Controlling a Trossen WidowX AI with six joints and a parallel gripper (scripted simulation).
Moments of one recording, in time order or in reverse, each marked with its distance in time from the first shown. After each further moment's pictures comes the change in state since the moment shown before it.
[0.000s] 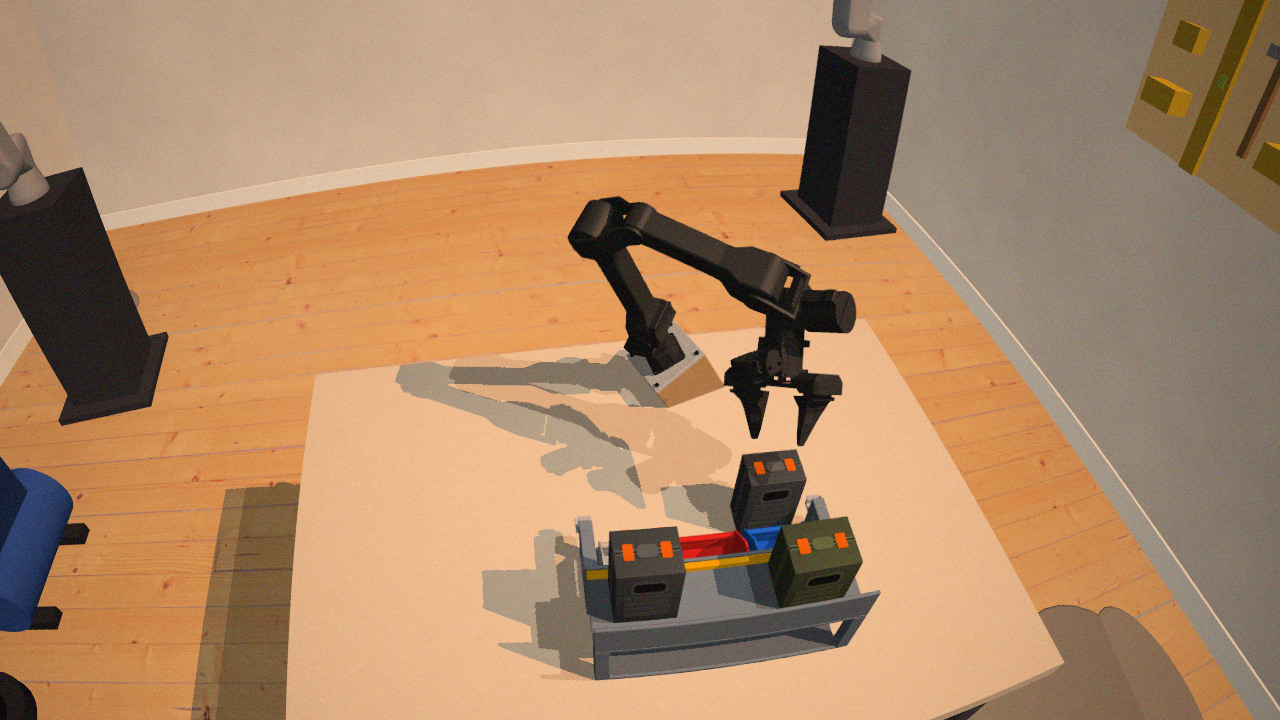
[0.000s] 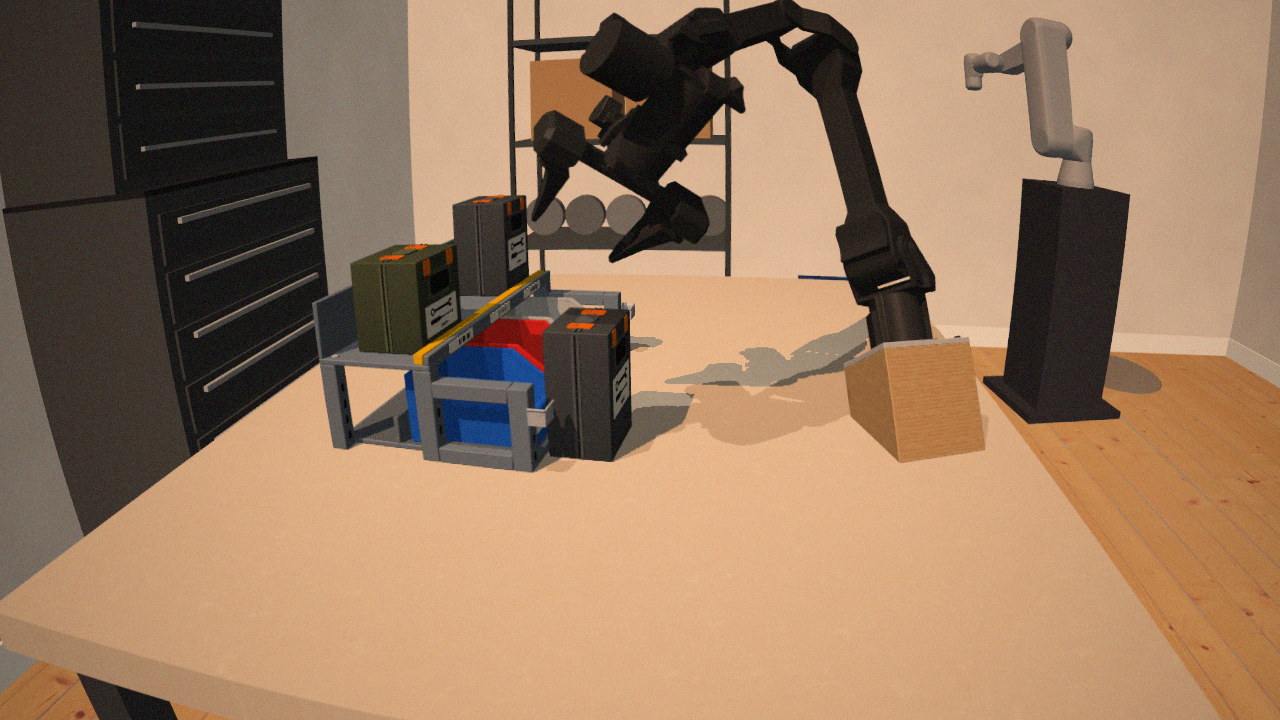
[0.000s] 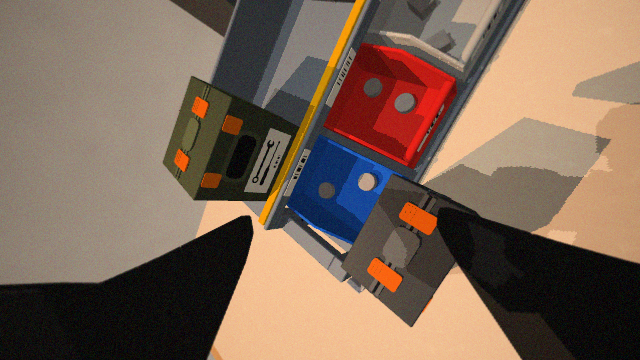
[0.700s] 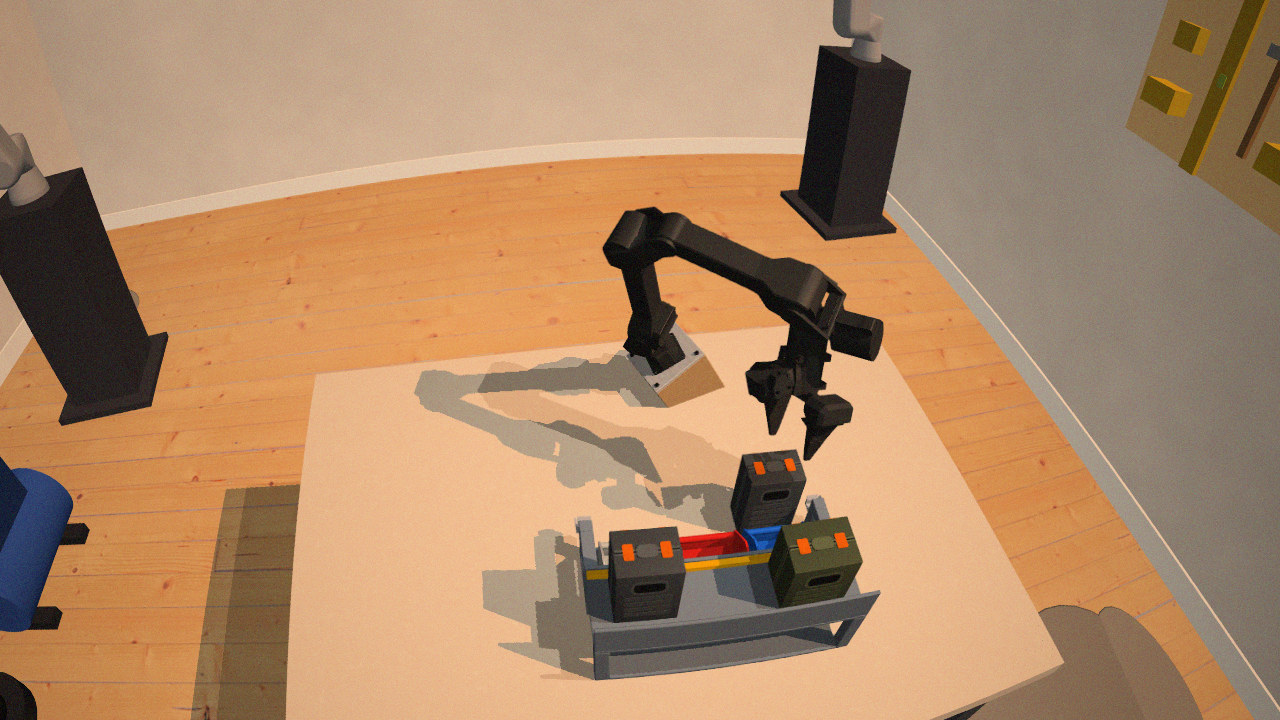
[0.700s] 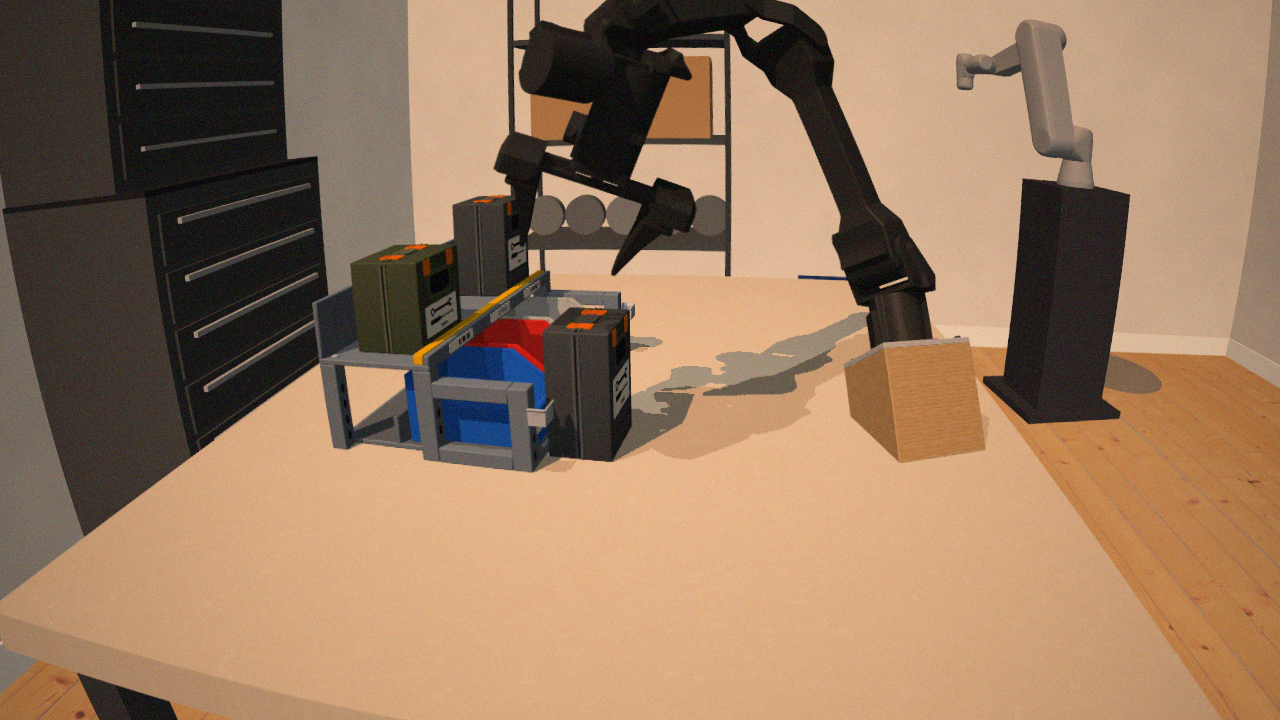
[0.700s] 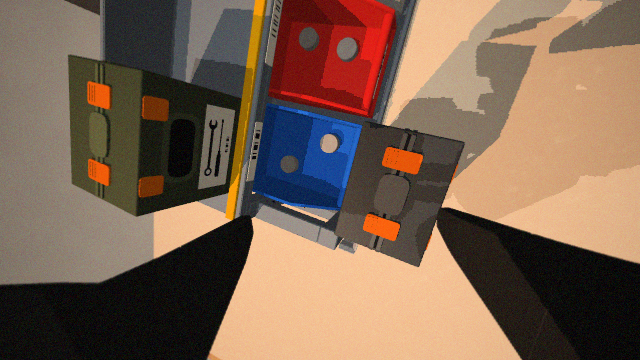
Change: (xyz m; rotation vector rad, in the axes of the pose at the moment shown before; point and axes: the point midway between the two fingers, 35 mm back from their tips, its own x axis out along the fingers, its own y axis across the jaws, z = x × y) arm 0.009 0.010 -0.021 0.188 0.125 -0.277
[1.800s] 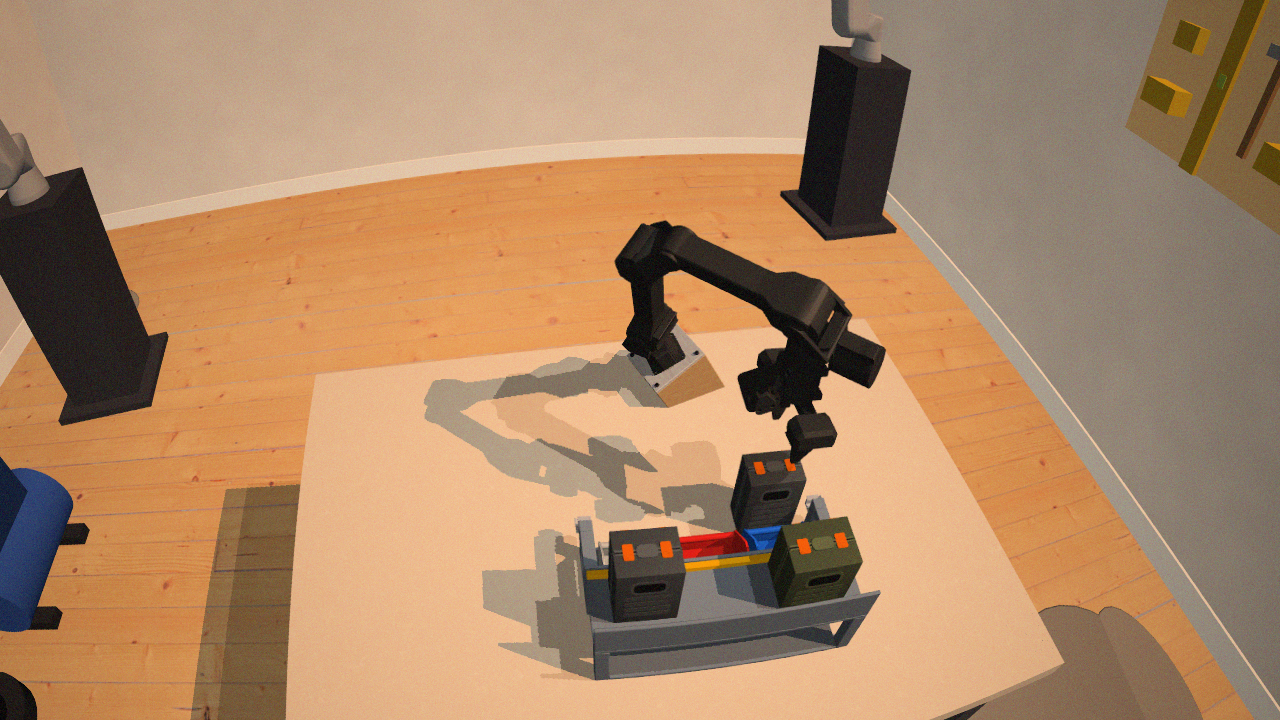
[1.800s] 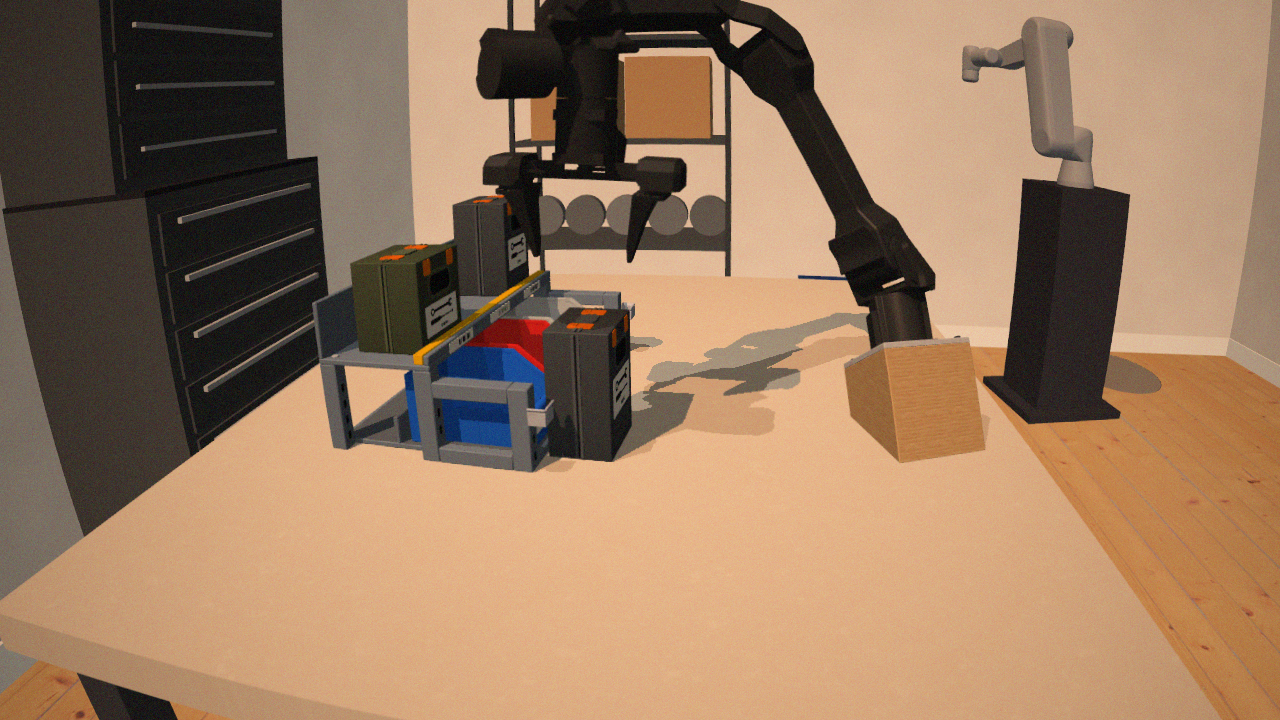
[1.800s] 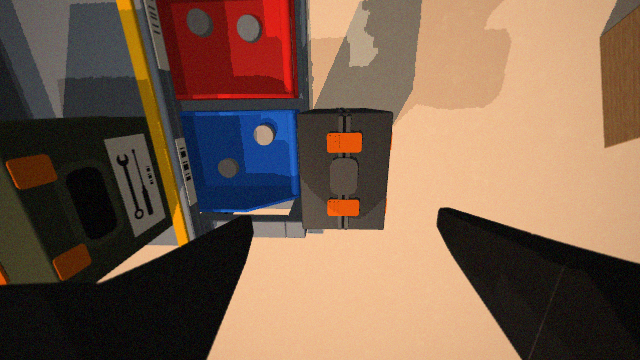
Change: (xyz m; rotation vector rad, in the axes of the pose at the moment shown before) arm -0.003 -0.003 0.006 0.219 0.140 -0.331
